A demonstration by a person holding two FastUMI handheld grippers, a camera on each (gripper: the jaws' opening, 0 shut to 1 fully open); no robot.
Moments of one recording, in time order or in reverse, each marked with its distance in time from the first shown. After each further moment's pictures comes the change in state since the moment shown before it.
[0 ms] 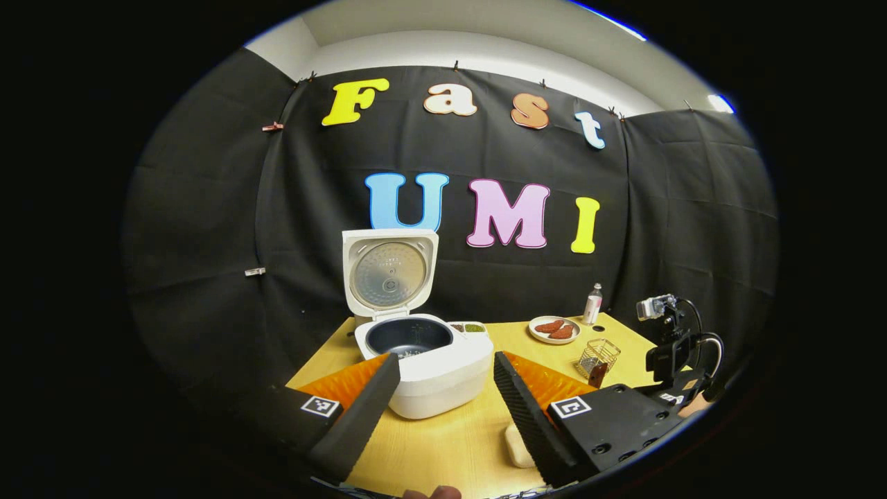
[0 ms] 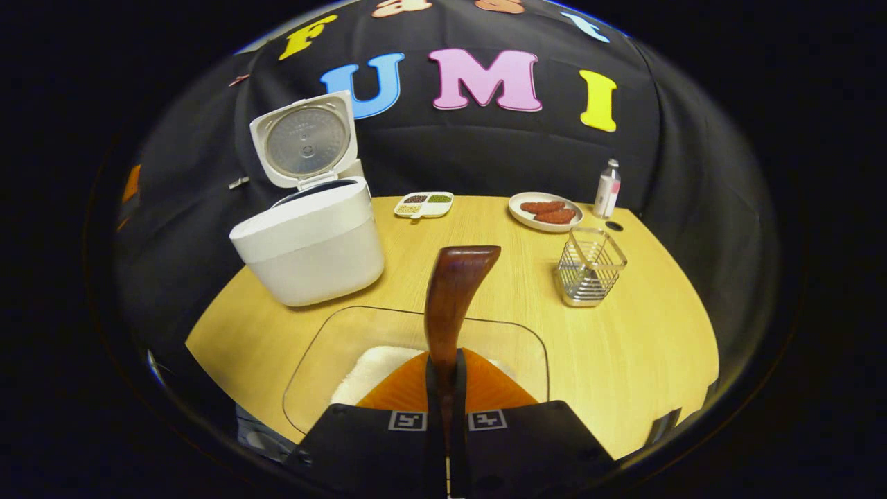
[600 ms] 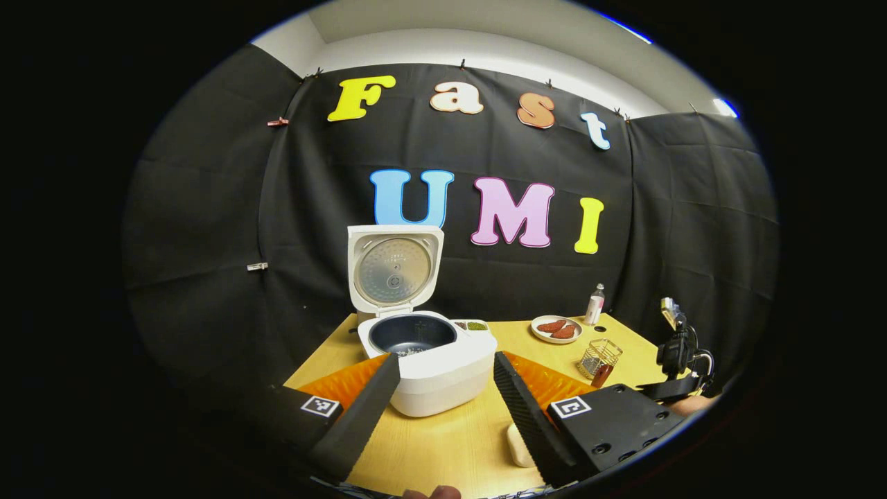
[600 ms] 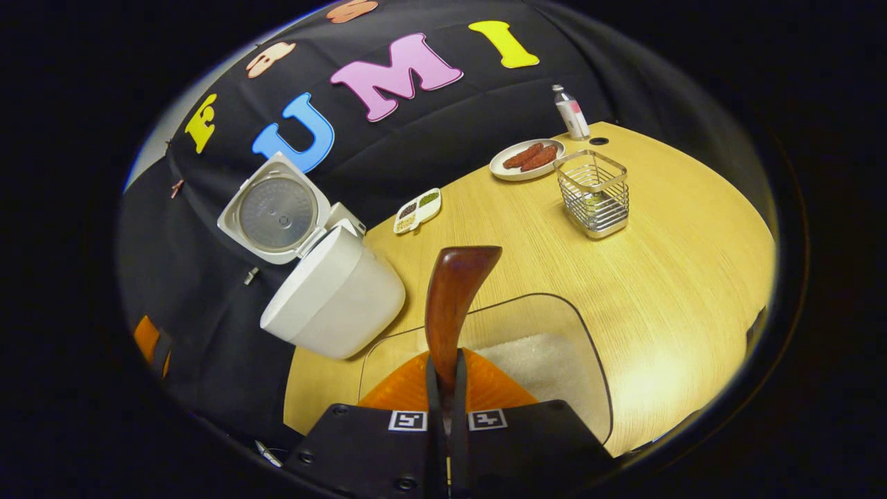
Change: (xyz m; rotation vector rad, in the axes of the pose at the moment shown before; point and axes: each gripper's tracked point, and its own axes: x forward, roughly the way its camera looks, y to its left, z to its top) left arm 0.002 0.008 0.000 -0.009 0.002 0.009; right arm 0.001 -0.001 0.018 0.487 -0.008 0.142
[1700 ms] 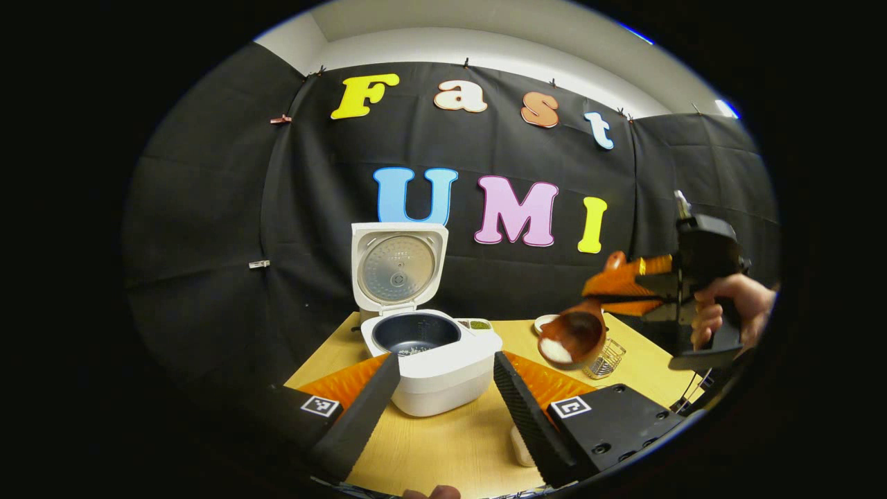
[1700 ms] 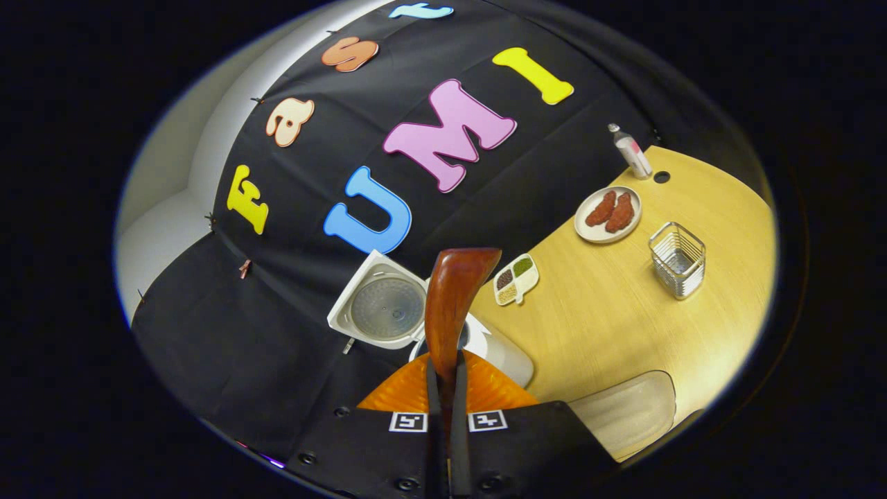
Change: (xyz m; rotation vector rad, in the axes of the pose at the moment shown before) left arm 0.000 0.011 -0.005 -0.011 0.005 0.011; right arm -0.042 0.175 0.168 0.144 -0.143 0.283
